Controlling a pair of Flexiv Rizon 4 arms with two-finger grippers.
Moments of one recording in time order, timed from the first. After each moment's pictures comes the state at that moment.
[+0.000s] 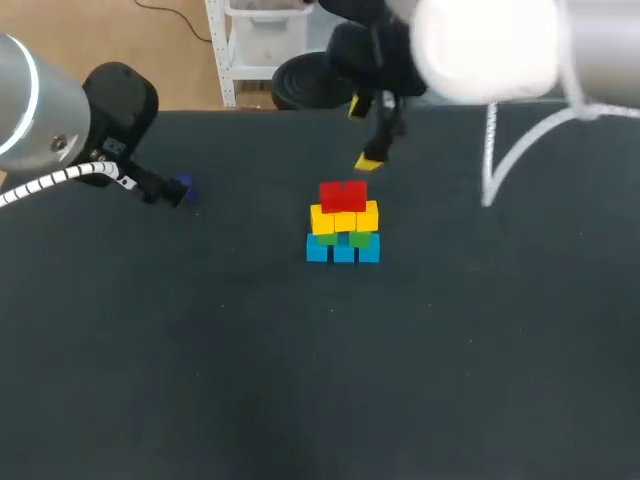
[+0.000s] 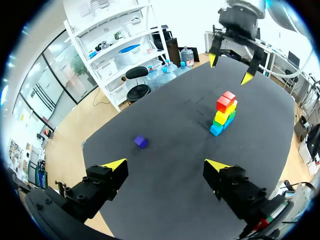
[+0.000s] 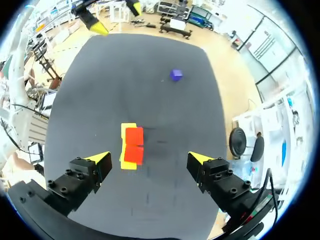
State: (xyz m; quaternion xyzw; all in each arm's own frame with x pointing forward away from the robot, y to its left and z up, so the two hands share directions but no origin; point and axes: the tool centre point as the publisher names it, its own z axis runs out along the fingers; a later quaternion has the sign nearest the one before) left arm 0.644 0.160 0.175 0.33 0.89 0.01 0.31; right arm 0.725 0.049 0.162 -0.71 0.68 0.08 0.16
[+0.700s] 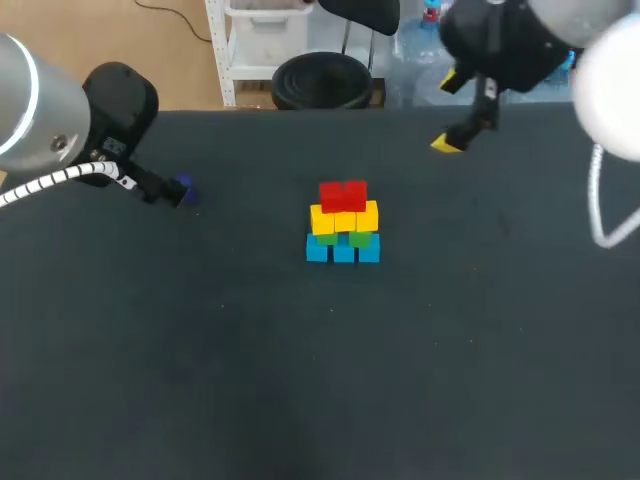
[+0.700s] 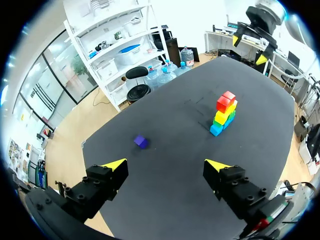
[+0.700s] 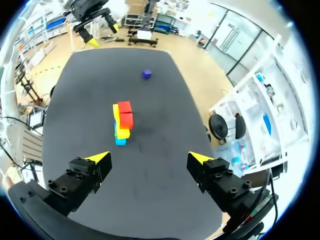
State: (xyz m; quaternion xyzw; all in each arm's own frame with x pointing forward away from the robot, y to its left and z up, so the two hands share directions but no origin) left arm 0.644 0.160 0.175 0.33 0.89 0.01 0.31; right arm 0.713 -0.050 0.197 -0.61 0.74 0.07 0.26
